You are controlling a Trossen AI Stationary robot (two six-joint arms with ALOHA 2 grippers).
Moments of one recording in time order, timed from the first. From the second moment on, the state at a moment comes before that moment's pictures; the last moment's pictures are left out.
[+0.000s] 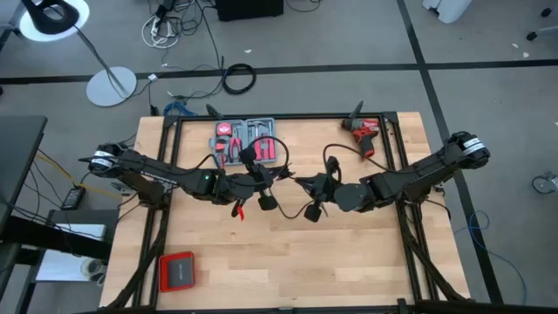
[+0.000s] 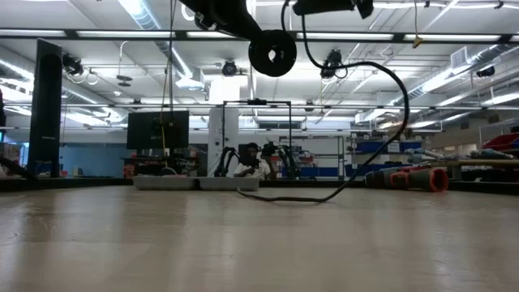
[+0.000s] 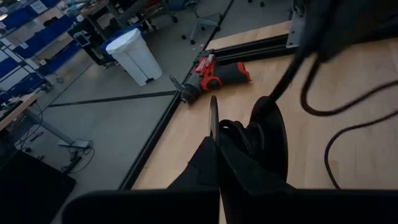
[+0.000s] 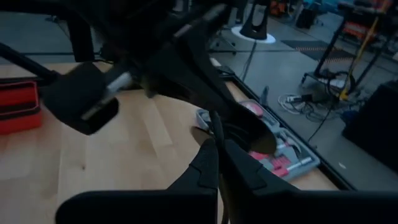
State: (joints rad) left arm -0.20 1.48 1.09 -0.04 -0.75 0.13; right arm 0.37 1.38 1.03 -0.04 0.80 0.13
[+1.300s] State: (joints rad) left arm -0.20 1.48 1.09 0.36 -0.58 0.07; right arm 0.40 1.48 1.05 -0.12 0.90 0.11
